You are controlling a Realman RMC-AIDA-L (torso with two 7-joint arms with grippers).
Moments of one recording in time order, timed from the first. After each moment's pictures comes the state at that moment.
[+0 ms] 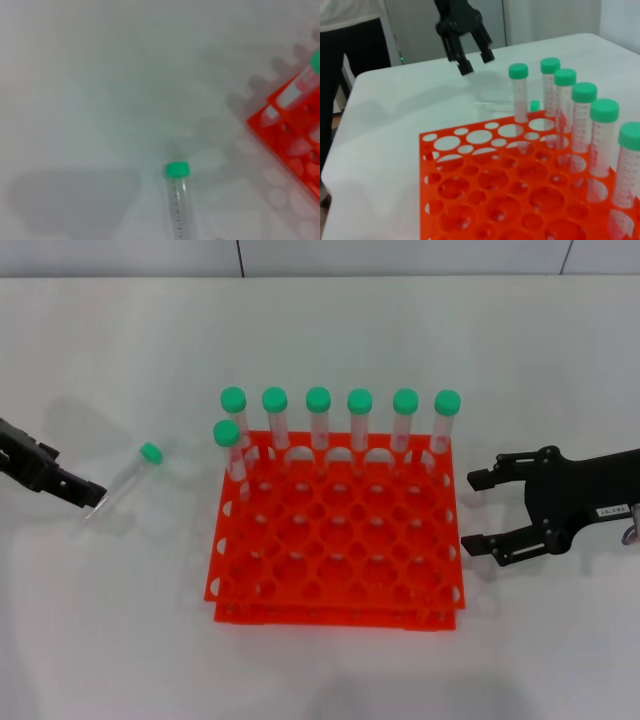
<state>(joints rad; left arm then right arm) -0.59 -1.99 0.92 1.27 2.66 1.73 -2.23 0.53 1.94 -1.24 -0.74 -1.80 -1.44 1.38</state>
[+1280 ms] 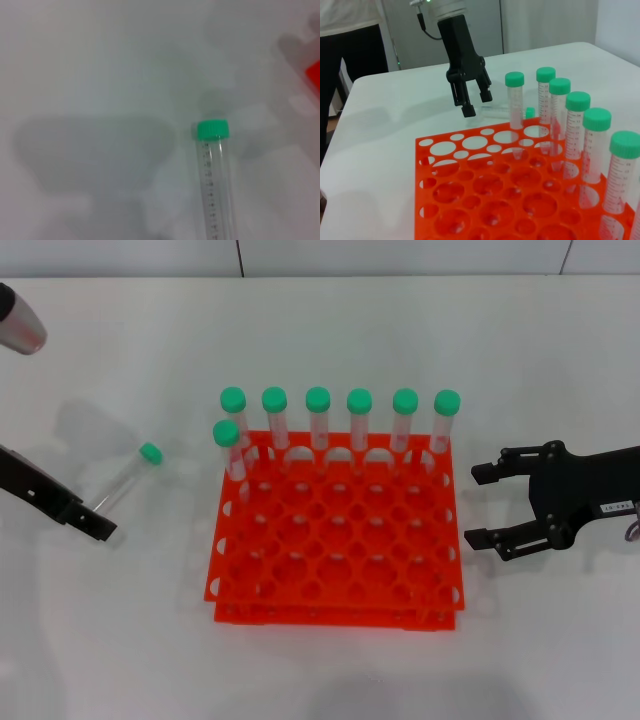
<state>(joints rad) -0.66 -2.03 0.93 0.99 2.82 1.54 -2.22 0.53 1.94 -1.22 -0.75 -1.81 -1.44 1.37</state>
